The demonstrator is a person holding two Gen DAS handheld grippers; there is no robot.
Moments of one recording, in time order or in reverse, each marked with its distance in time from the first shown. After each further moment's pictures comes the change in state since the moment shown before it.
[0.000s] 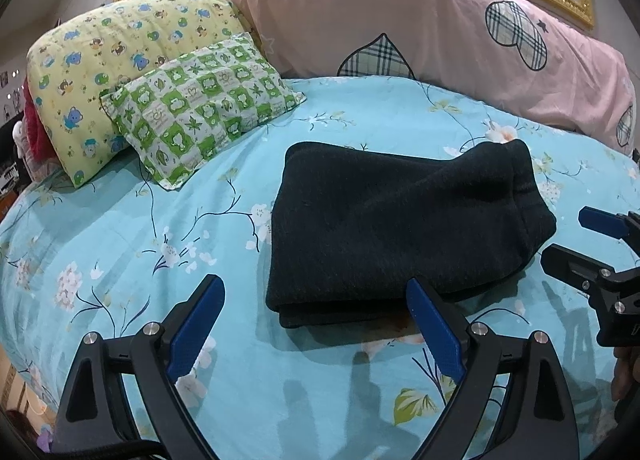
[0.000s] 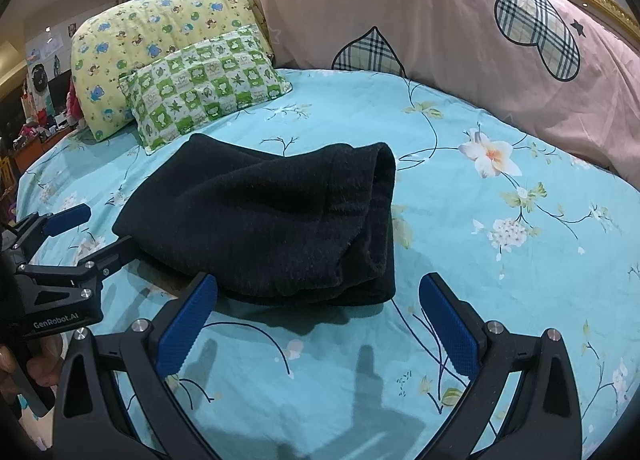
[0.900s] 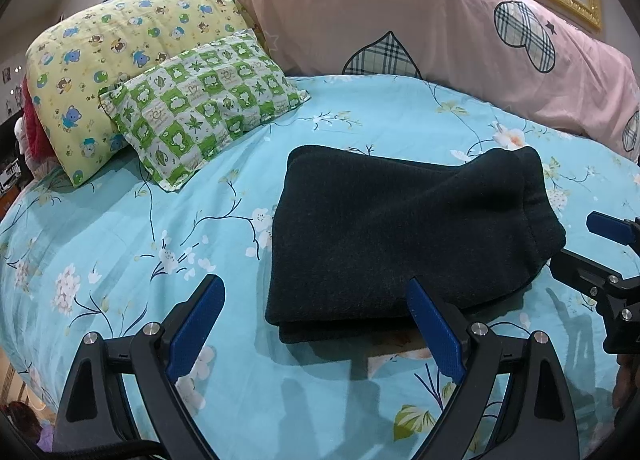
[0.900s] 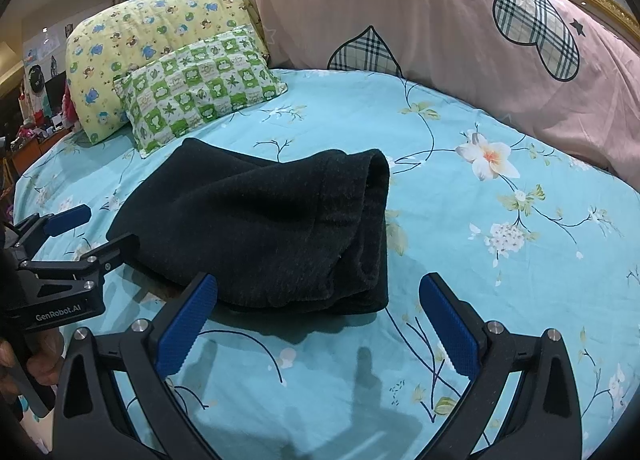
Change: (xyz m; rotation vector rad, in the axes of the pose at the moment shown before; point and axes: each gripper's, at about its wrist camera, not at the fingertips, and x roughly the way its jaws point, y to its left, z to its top) left arm 0.009 0.001 0.009 -0.012 0.009 0.013; right arm 0.005 -0.010 0.008 0.003 0.009 -0.002
